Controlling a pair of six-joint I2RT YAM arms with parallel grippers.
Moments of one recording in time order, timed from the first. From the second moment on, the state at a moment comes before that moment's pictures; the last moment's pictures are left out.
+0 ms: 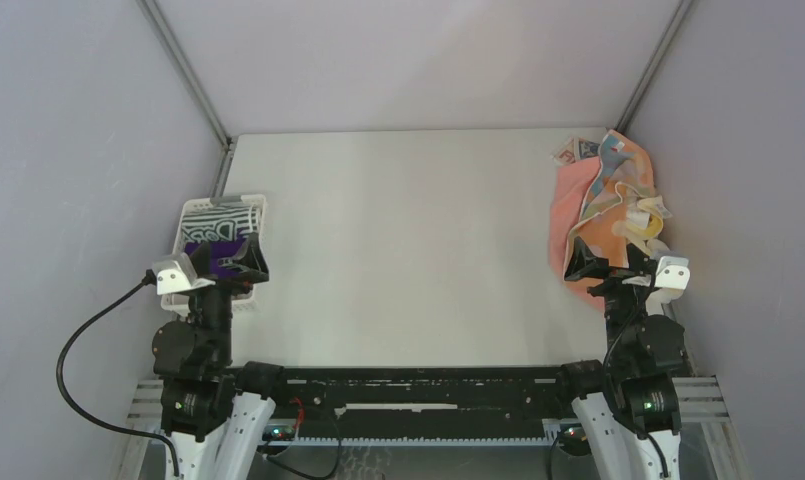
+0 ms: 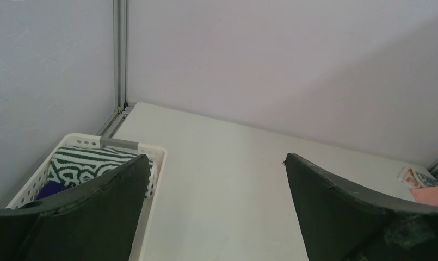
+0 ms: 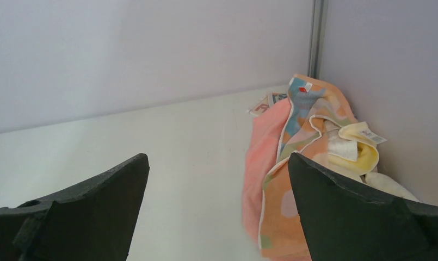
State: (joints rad) left arm -0.15 0.14 0.65 -0.27 -0.25 -0.20; right arm 0.11 0.10 0.58 -0.34 0.20 0.18
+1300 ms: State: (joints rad) left arm -0.25 0.07 0.65 -0.30 -0.22 -0.19; right arm 0.10 1.10 0.79 -0.68 0.45 0.52
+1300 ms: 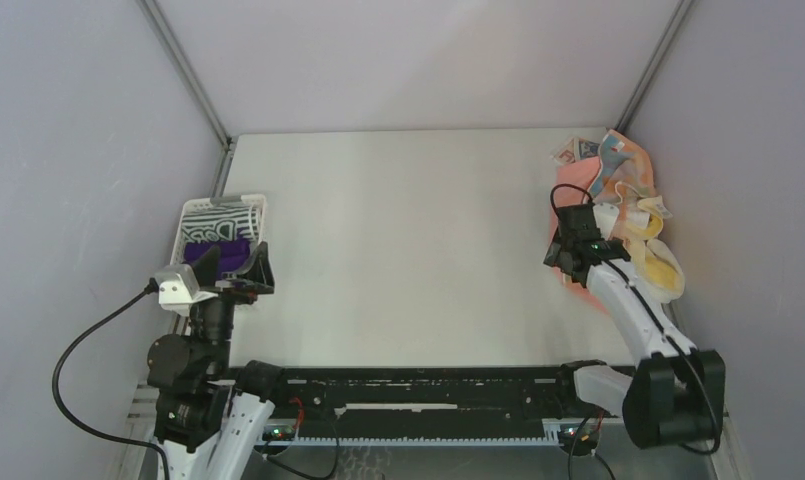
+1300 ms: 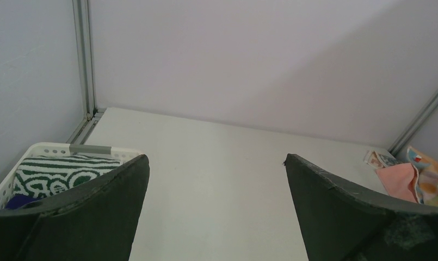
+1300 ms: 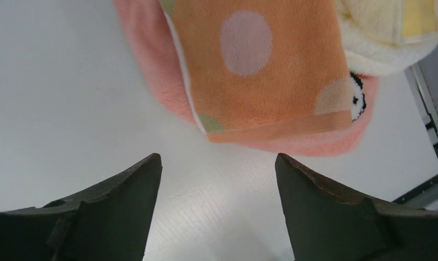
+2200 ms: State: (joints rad) left arm -0.27 0.07 0.65 -0.30 -0.22 -0.19; right arm -0.03 1.60 0.87 -0.53 0.50 0.46
